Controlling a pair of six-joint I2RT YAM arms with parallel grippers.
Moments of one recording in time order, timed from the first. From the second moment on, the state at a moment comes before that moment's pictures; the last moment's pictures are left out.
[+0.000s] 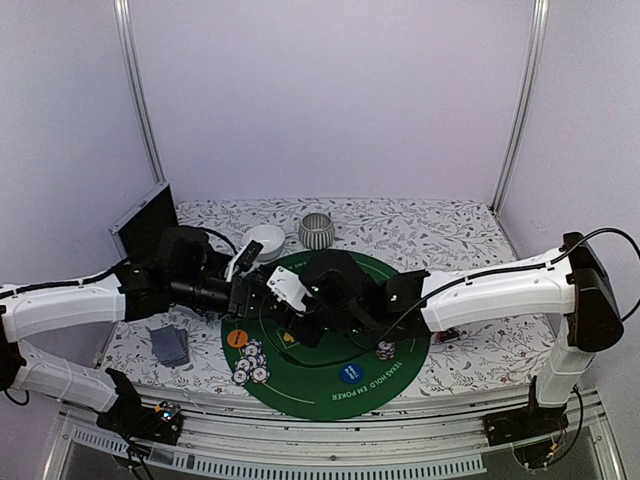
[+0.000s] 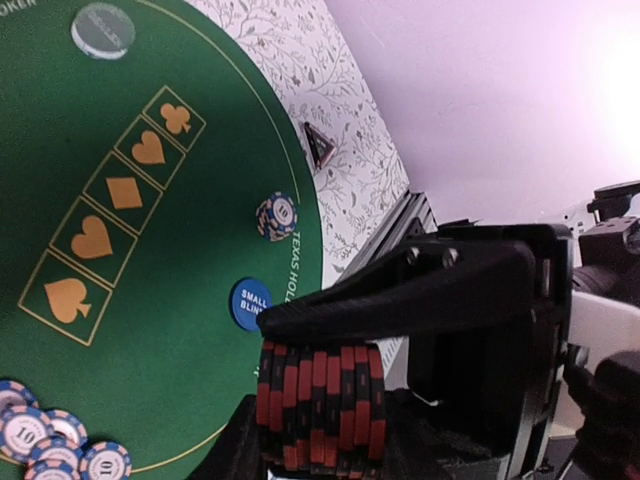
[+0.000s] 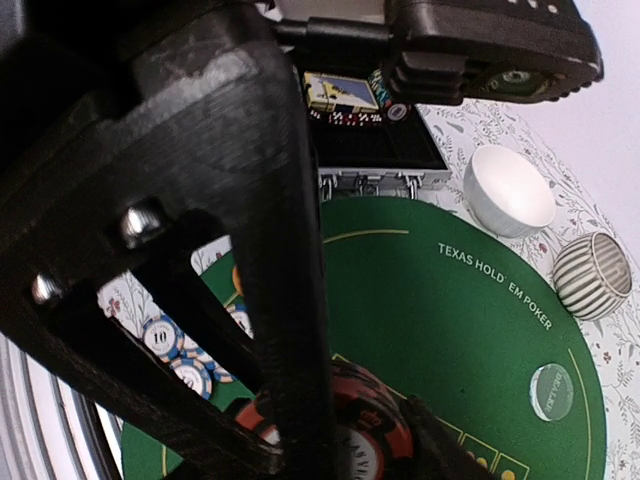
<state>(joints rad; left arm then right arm) -0.73 1.16 0.71 -0.10 0.60 -0.71 1.26 1.80 1.34 -0.09 0.27 -0.08</state>
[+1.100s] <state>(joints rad) -0.88 1.66 0.69 0.00 0.65 -0.64 1.25 1.49 0.93 -0.13 0.10 0.20</state>
